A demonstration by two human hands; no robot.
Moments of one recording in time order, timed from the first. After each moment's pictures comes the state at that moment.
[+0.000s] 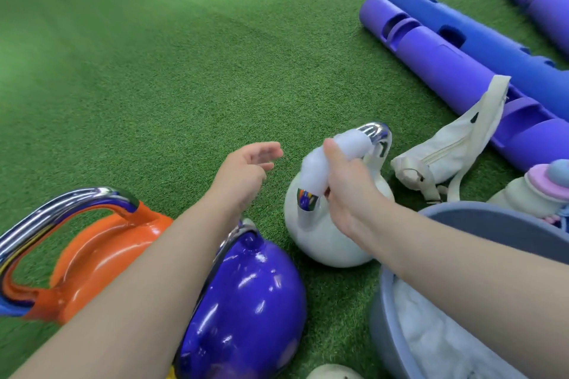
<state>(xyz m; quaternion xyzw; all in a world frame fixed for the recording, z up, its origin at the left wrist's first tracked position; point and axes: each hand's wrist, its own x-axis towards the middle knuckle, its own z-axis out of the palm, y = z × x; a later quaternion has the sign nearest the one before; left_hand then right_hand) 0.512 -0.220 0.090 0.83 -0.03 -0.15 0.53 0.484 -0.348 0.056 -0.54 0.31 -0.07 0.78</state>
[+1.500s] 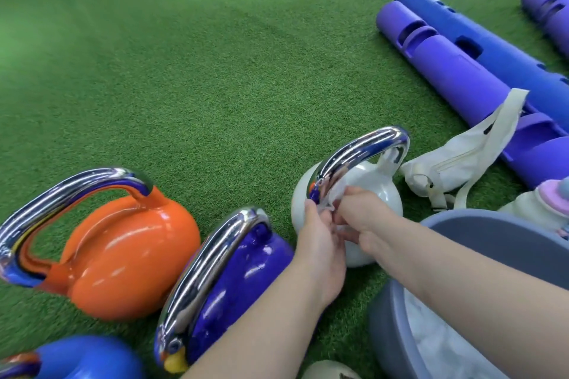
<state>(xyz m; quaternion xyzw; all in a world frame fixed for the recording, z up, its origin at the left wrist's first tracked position) 0.439 -0.287 0.032 0.48 0.19 -0.29 0.81 0.461 -0.353 0.042 -0.67 0.32 0.14 0.66</state>
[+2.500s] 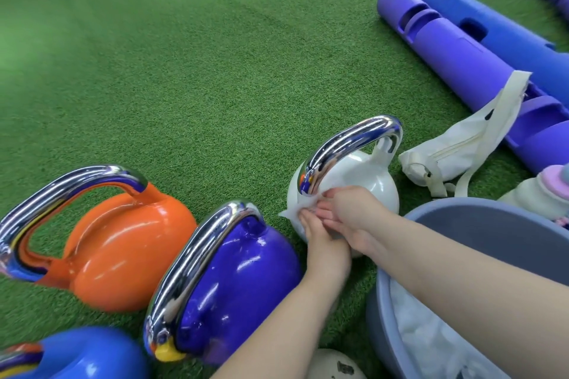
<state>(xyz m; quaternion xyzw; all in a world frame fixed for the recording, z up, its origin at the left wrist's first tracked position) 0.421 -0.301 -0.019 0.76 0.09 -0.18 0.62 0.452 -0.361 0.035 -0.64 0.30 0.16 0.69</state>
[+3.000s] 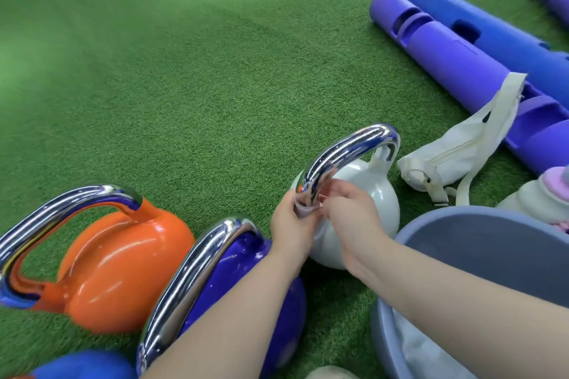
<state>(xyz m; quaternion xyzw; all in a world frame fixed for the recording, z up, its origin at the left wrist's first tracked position) 0.471 -0.273 -0.003 0.76 0.03 -0.09 0.64 0.442 -0.344 0.057 -0.55 0.28 0.00 0.79</state>
